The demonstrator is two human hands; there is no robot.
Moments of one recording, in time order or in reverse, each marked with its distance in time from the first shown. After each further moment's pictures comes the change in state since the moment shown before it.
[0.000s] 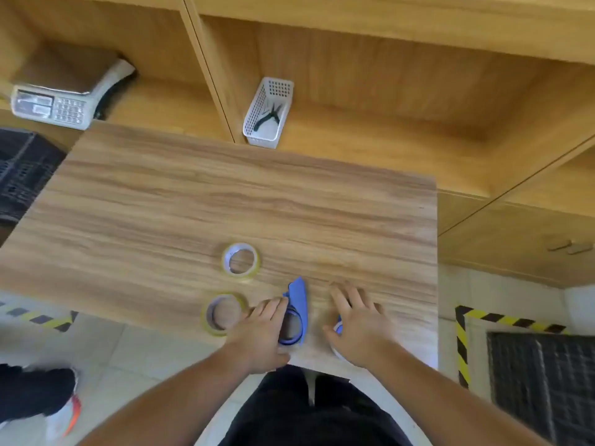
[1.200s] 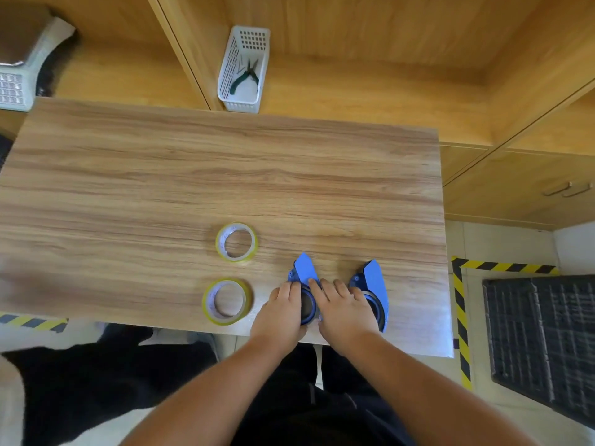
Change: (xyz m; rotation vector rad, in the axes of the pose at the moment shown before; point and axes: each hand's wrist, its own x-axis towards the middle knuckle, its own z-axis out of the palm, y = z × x) left_hand 0.030 0.007 0.036 -0.087 0.031 -0.031; right_hand 0.024 -0.045 0.065 -0.178 -0.024 -0.047
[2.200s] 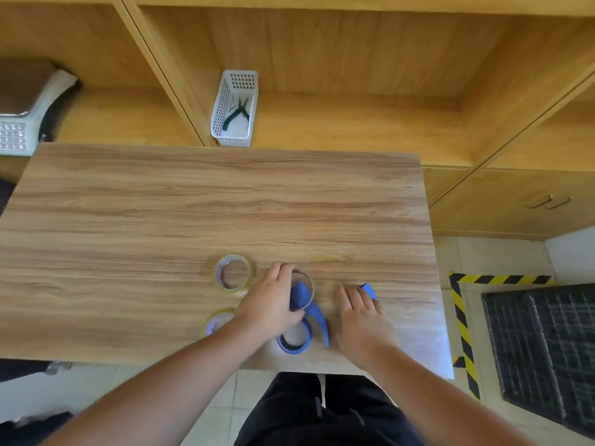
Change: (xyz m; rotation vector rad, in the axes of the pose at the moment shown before) left_hand 0.040 -0.003 -0.092 -0.107 0.144 0.153; right_hand -0.008 0.036 -0.031 0.199 0.063 0.199
